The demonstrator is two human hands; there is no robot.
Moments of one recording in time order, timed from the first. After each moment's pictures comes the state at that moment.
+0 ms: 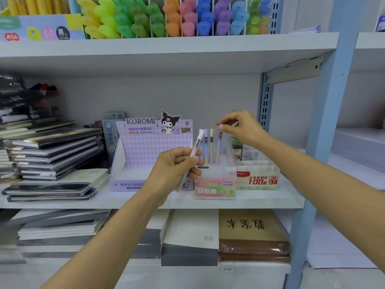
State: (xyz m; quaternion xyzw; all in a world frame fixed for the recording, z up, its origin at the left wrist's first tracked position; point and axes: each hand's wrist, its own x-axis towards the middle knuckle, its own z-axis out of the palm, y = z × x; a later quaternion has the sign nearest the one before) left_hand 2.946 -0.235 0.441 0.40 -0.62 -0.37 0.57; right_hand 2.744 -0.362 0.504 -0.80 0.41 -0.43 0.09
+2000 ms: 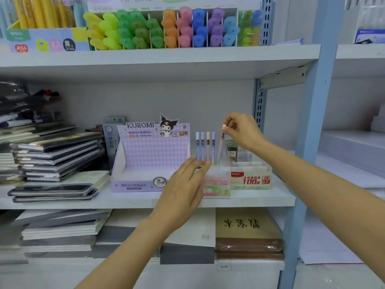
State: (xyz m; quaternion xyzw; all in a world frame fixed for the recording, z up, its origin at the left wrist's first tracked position) left_hand 2.932 -0.228 0.395 0.44 -0.82 0.16 0.34; right_hand 2.739 -0.342 0.504 -0.77 0.45 -0.45 -0.01
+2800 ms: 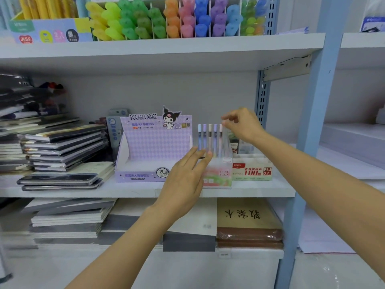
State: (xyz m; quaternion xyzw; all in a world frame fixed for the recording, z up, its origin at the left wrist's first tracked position) left_hand 2.925 -0.220 0.400 0.47 -0.81 0.17 0.32; right_hand 2.743 -0.338 0.504 -0.76 0.50 -0.41 0.02
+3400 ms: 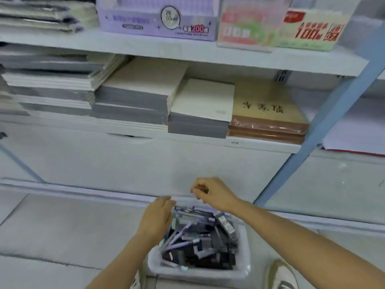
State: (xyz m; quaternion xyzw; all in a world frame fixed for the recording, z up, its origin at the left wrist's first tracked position) left_hand 2.976 -0.102 0.036 0.66 -0.72 -0.12 0.16; right_hand 2.787 -0.200 0.093 -0.82 0.42 -0.14 0.36
